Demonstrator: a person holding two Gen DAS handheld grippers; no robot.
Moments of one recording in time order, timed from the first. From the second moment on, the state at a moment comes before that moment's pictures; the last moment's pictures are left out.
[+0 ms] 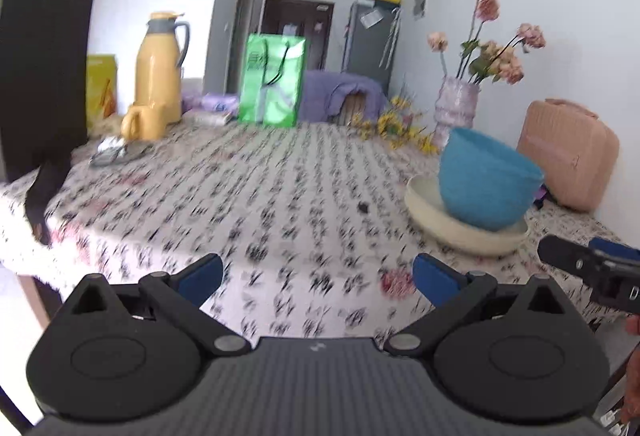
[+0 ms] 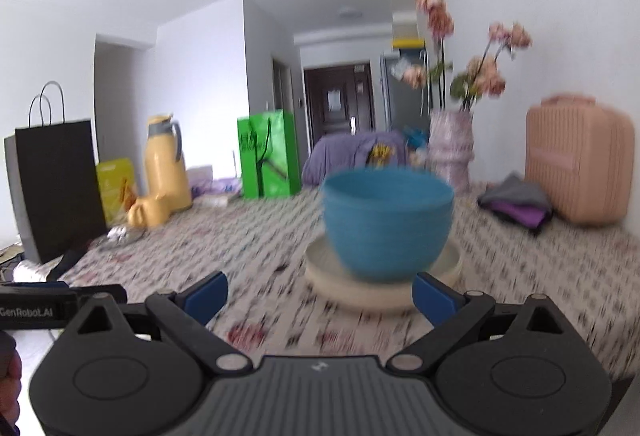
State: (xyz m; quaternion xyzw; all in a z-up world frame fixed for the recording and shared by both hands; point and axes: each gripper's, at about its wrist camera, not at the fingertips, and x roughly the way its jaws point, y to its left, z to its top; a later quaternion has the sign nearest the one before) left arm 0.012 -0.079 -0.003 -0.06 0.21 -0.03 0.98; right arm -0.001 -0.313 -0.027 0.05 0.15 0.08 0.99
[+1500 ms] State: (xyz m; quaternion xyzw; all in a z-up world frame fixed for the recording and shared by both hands) left arm 0.006 -0.081 -0.007 -0.03 0.21 -0.01 0.98; right arm -0.004 -0.315 -0.040 0.06 0.18 0.07 0.98
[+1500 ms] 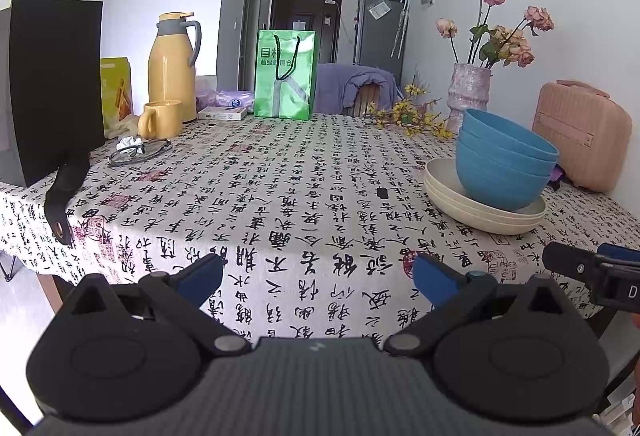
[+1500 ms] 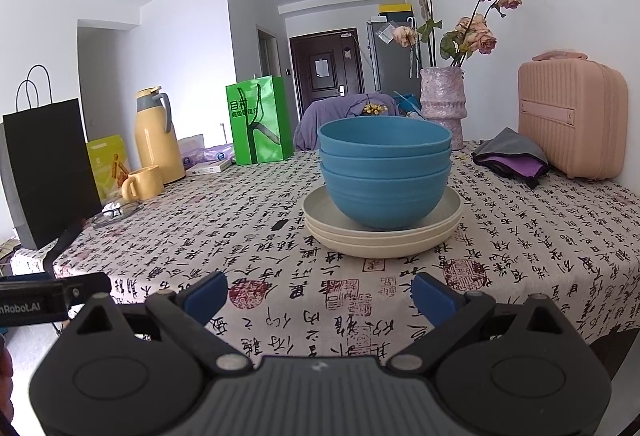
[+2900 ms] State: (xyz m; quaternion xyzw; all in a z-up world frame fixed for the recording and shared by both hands) left arm 0.007 -0.083 -0.008 -0.03 0.22 -0.01 0.98; right arm -0.003 -0.316 -0.040 0.06 0.18 0.07 0.98
